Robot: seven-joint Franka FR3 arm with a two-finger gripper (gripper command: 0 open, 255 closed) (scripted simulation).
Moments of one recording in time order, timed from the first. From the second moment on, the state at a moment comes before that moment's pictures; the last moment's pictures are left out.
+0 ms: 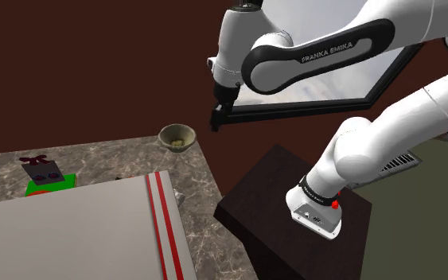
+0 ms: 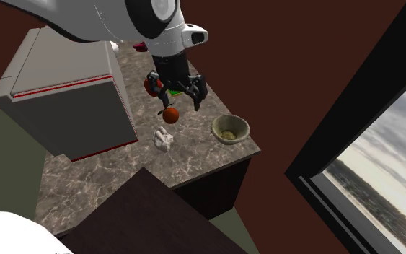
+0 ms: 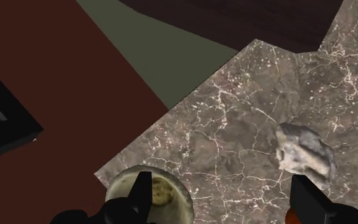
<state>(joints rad) 0.16 -0.38 0.26 -2.53 -0.01 2.16 0.04</state>
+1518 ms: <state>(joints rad) 0.38 0.45 0.38 -2.14 -0.41 2.46 0.48</state>
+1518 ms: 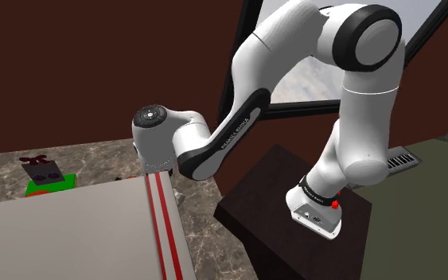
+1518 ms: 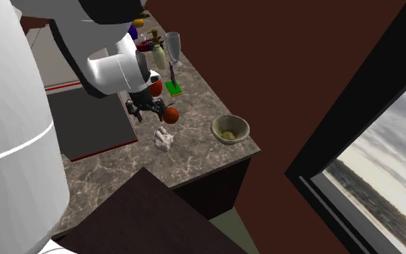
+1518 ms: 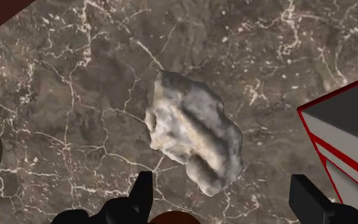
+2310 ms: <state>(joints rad) 0.48 0.64 0.32 -2.01 -0.51 2.52 0.54</state>
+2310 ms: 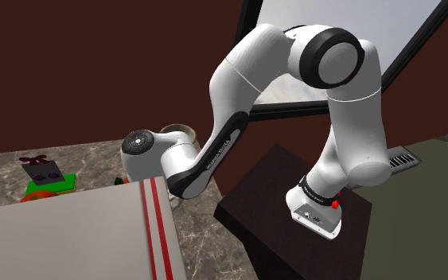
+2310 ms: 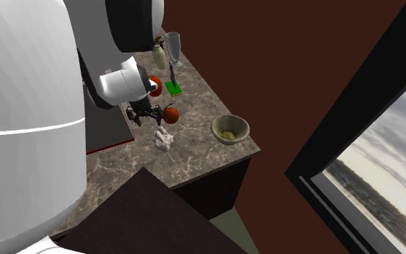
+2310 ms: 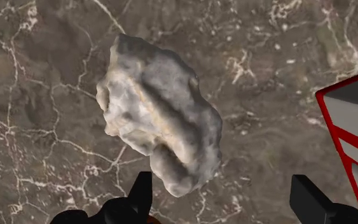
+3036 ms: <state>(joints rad) 0.50 0.67 0.32 -2.00 -0.51 2.52 0.55</state>
